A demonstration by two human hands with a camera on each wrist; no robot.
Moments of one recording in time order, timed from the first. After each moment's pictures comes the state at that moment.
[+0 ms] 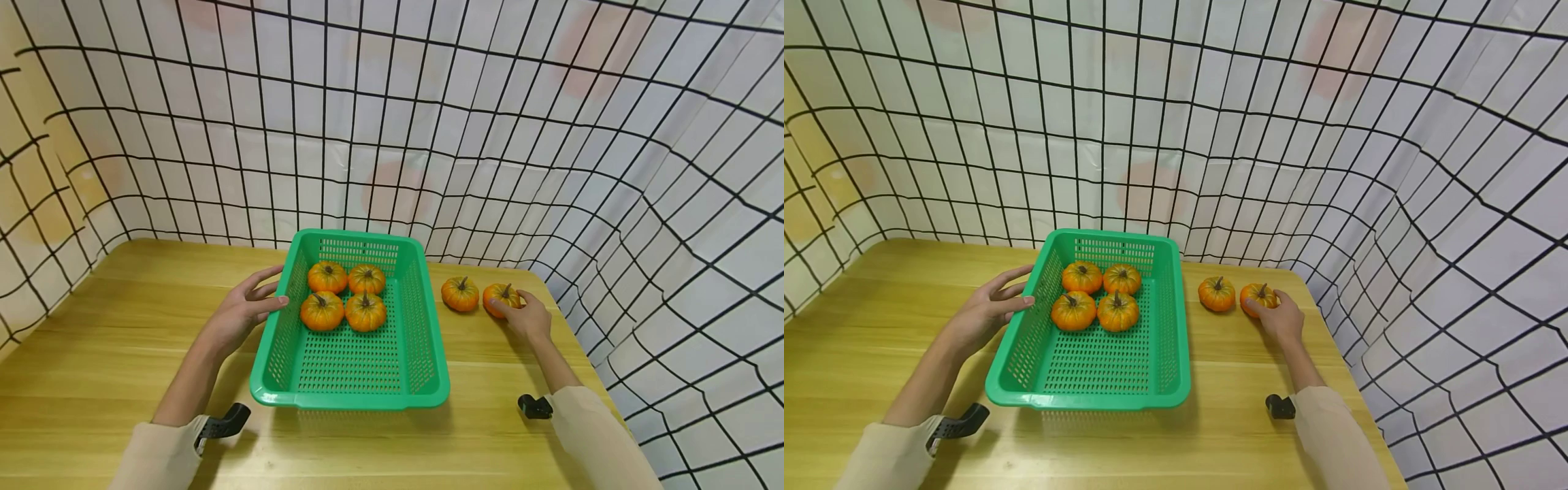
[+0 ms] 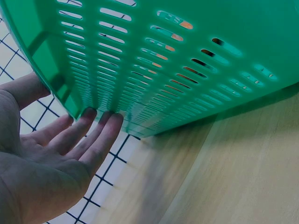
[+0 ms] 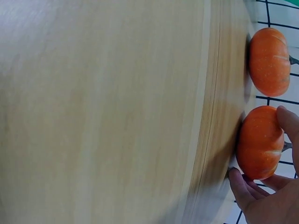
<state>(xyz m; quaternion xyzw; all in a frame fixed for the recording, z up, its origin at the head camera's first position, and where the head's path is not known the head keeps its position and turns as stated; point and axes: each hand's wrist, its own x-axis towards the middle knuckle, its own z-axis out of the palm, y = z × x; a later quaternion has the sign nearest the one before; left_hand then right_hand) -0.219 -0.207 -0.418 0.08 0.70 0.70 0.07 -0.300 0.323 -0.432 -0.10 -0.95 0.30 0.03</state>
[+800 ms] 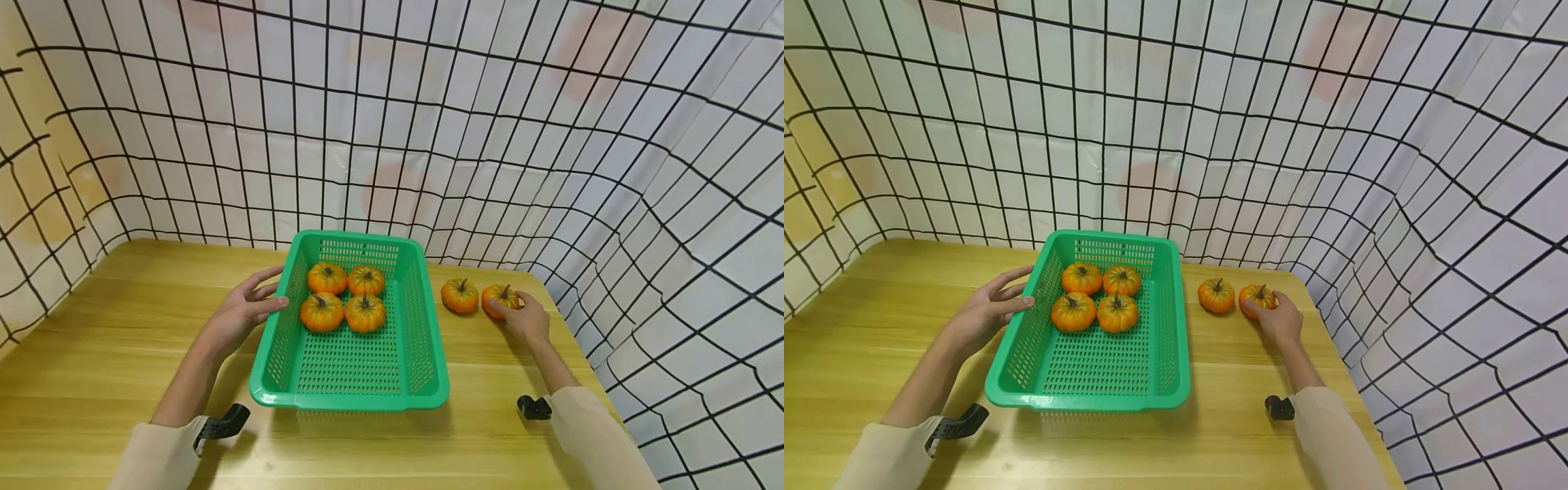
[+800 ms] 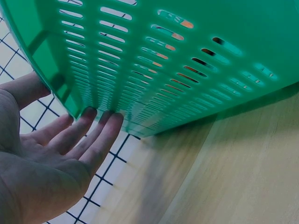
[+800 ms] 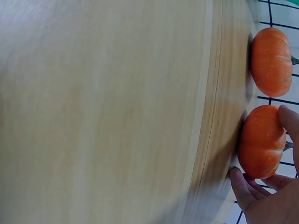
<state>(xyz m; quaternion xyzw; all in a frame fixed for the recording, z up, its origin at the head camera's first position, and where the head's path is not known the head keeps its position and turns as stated) -0.218 -0.207 -0.417 0.08 0.70 0.71 0.07 -0.298 0.319 -0.429 -0.10 -0.95 0.30 0.03</state>
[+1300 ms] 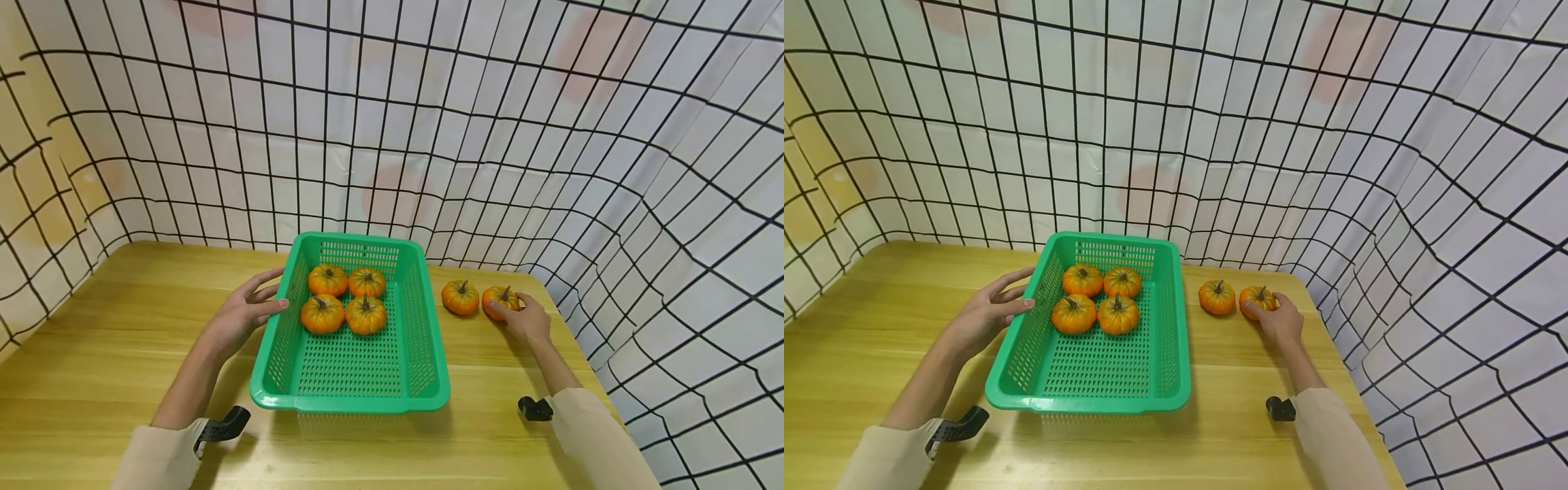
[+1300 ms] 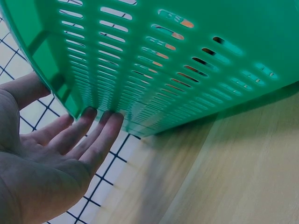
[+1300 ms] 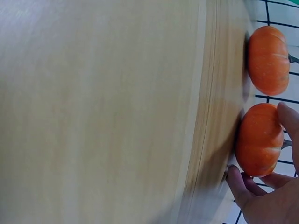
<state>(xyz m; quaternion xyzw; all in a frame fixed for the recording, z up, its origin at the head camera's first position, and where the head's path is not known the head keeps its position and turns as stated) -0.217 -0.207 -0.417 0.08 0.71 0.70 0.06 -0.298 0.320 -0.429 -0.10 -0.95 0.31 0.02</state>
